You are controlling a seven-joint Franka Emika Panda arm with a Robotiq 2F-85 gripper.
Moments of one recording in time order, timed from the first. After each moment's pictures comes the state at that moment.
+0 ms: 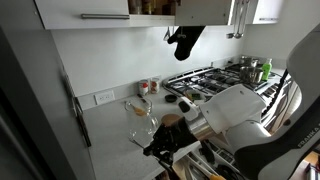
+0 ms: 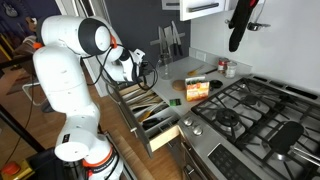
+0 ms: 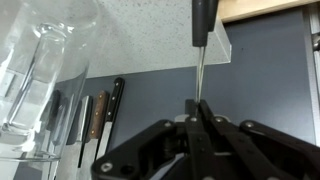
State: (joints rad) arm -0.48 0.14 1.07 -2.50 -0.20 3.51 -0.24
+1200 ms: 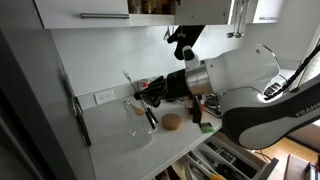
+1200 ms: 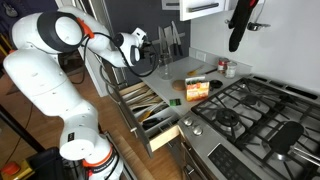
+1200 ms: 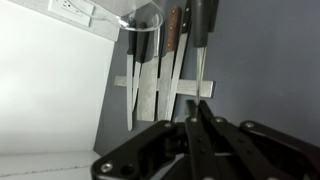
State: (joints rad) arm -0.34 -0.10 0.85 -2.38 -0.10 3.54 -0.06
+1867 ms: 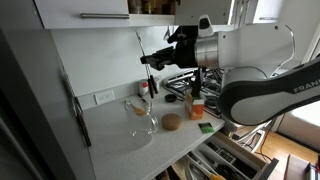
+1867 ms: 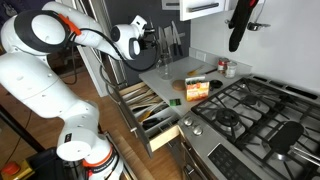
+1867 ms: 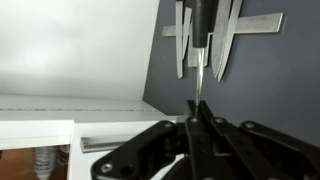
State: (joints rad) arm -0.43 -0.22 0.86 -2.35 0.04 3.61 -0.07
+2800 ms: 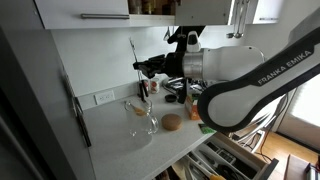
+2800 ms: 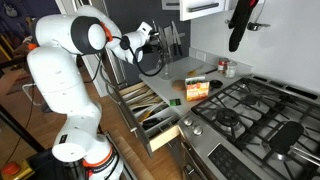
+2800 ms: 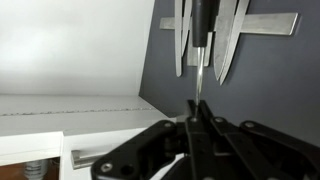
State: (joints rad) arm -0.57 0.10 1.13 -2.25 0.24 3.82 -0.48
